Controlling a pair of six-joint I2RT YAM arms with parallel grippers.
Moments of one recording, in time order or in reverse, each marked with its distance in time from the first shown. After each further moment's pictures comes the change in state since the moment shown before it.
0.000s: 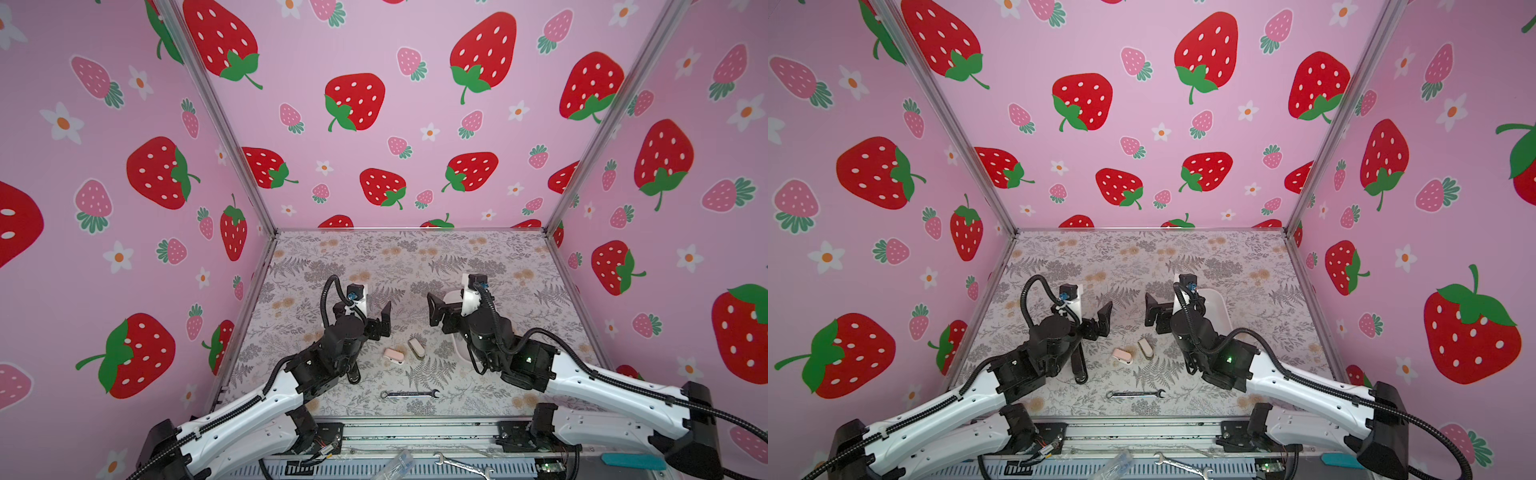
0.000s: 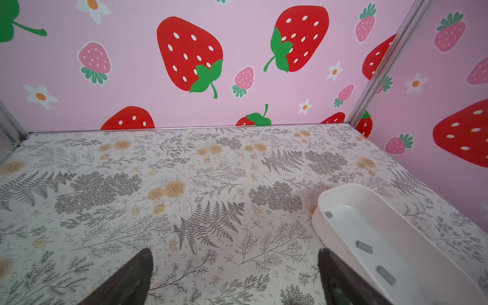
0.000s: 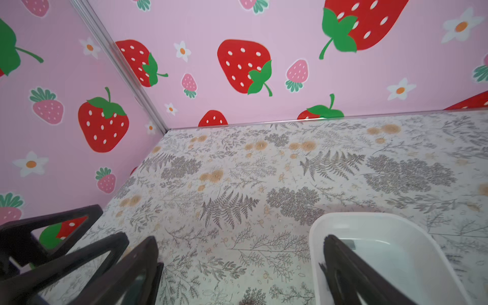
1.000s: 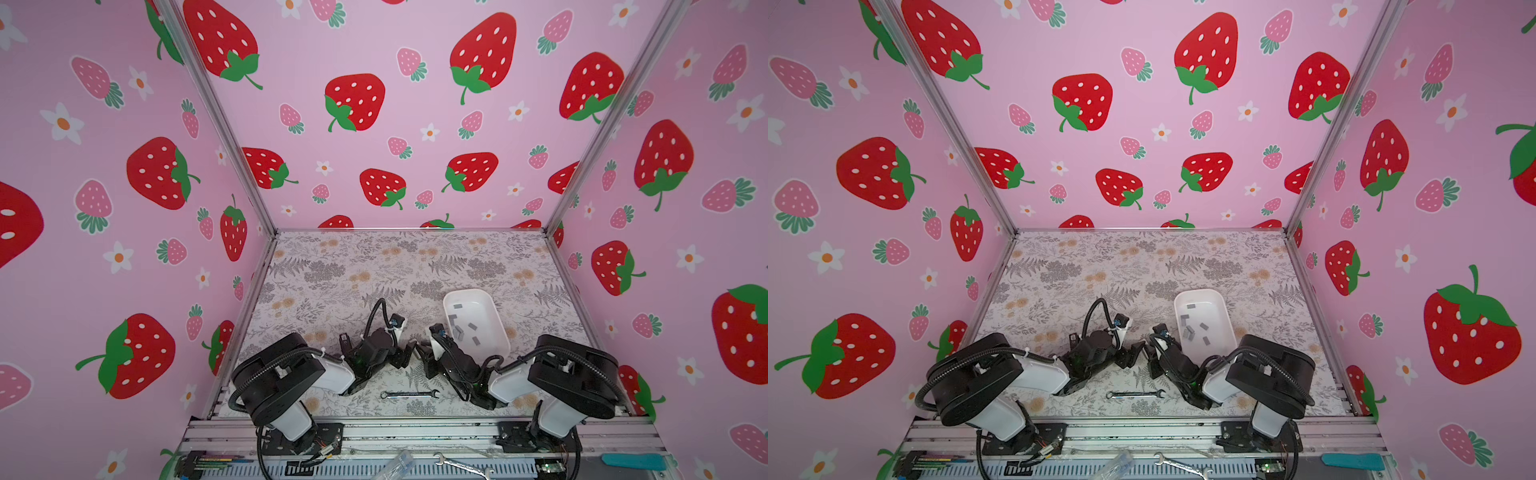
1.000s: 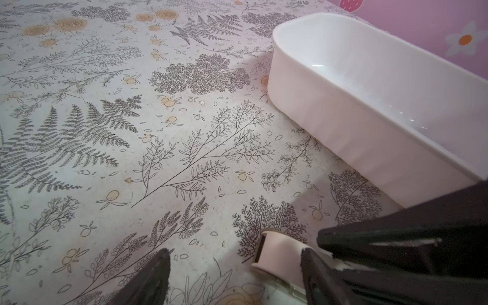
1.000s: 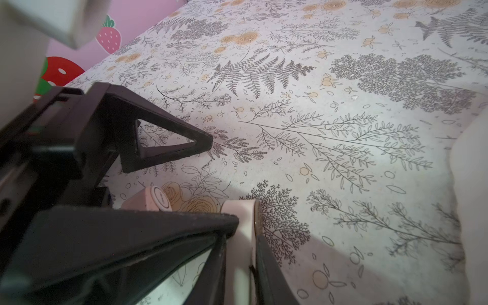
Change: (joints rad) left arm -0.001 0.755 -0.222 0.742 0.430 0.064; right arm 0.010 0.640 -0.491 0.940 -0.408 -0.038
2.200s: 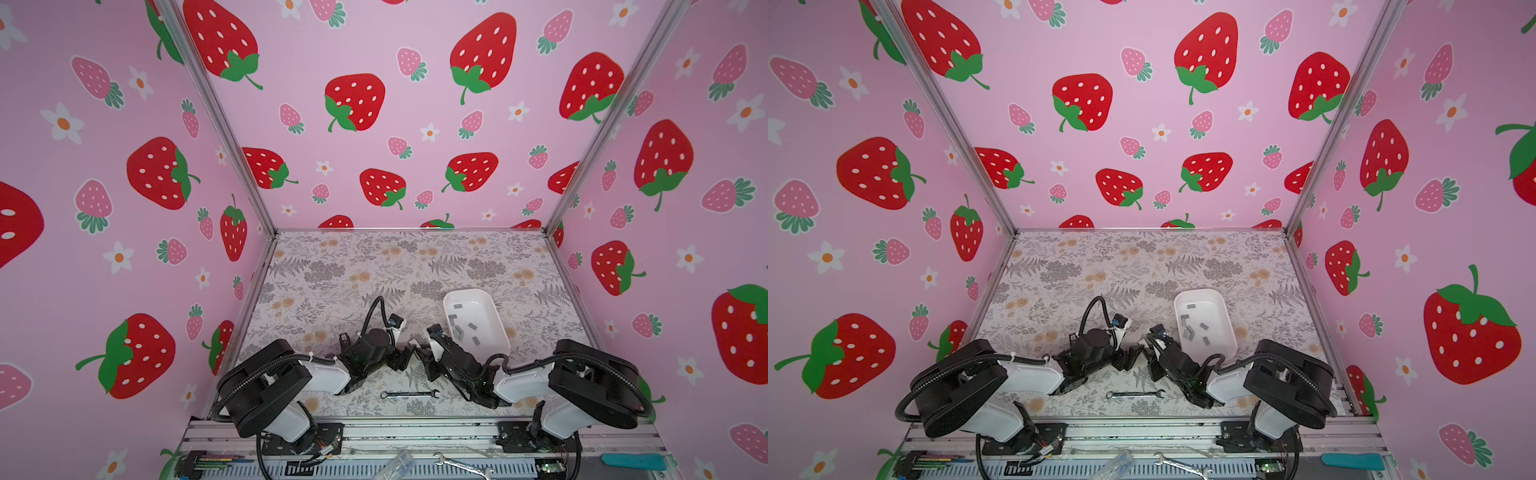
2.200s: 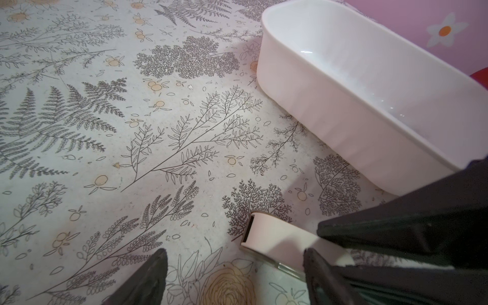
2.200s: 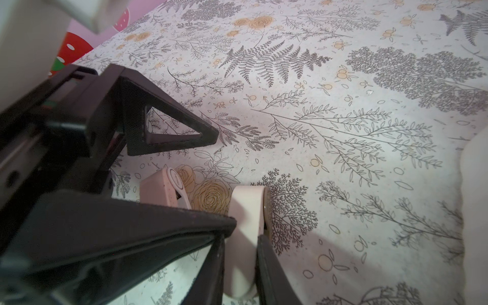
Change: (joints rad) left arm 0.021 -0.092 0.000 -0.134 0.079 -0.011; right arm 0.004 -0.113 0.020 -0.179 -0.055 -0.029
